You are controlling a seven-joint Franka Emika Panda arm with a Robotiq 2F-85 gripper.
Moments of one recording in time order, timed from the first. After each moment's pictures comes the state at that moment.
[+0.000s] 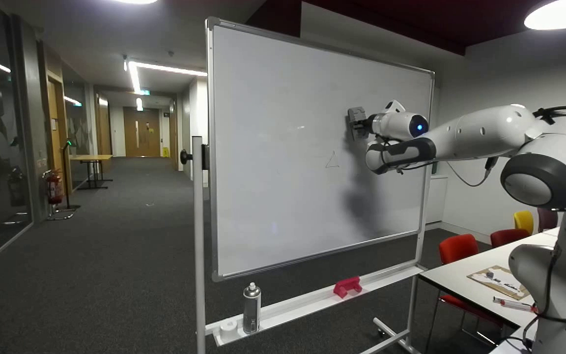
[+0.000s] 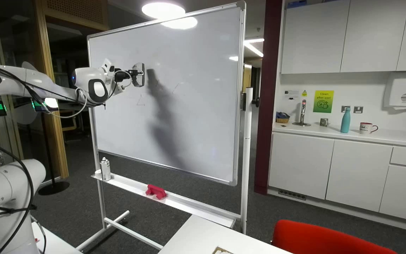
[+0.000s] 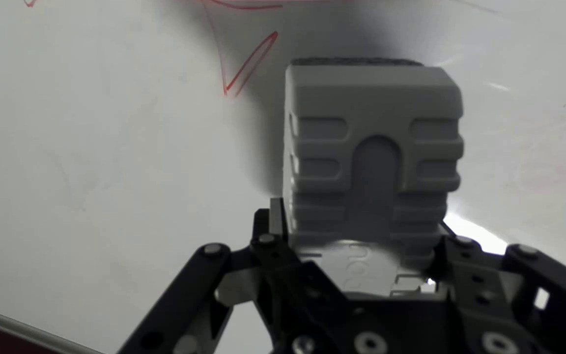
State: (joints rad) arm 1.84 0.62 -1.94 -2.07 0.34 3.45 0.04
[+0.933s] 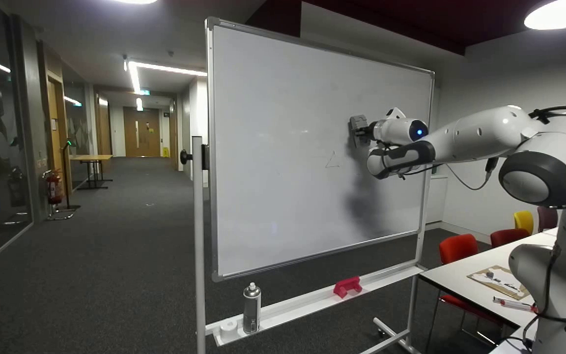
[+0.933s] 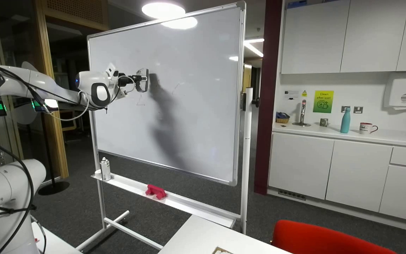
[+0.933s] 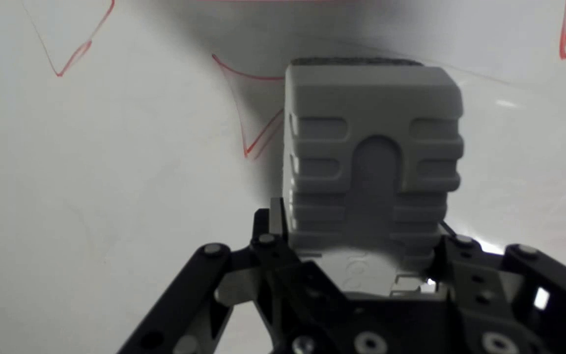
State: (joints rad) arm 1.82 0.60 -1.92 -2.11 0.34 3.45 0.05
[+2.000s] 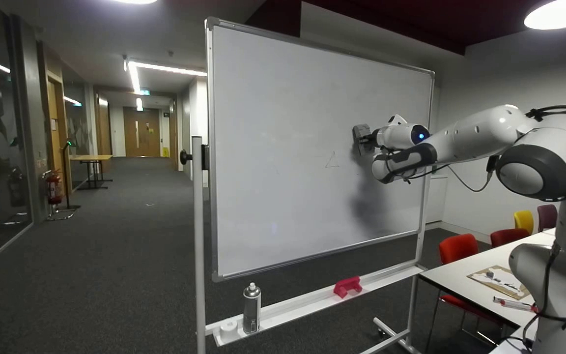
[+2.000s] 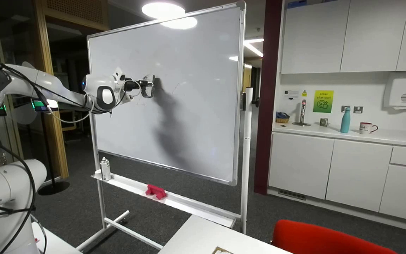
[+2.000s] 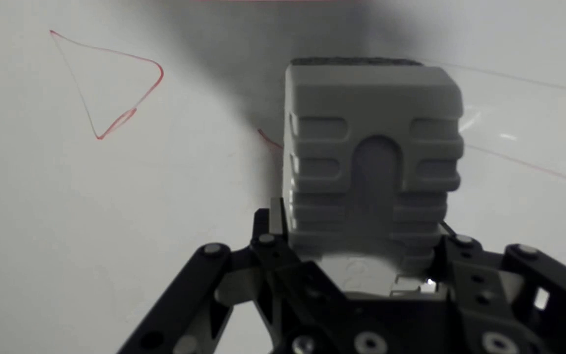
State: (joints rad) arm 1.78 0.54 -1.90 -2.14 0.27 3.45 0.05
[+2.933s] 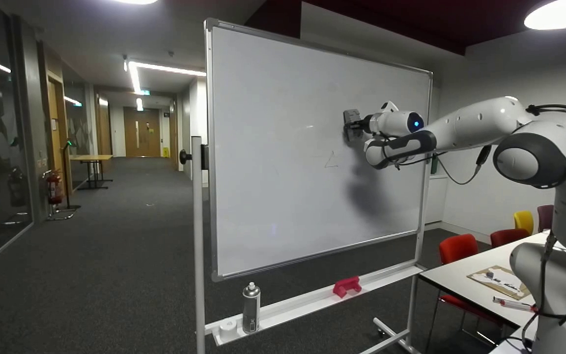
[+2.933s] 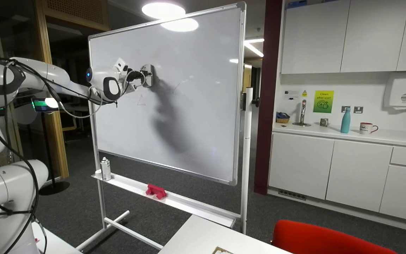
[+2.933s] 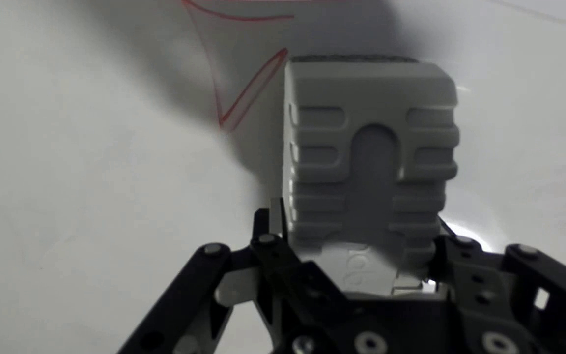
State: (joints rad) arm 1.65 0.40 -1.75 -1.93 0.16 3.45 0.04
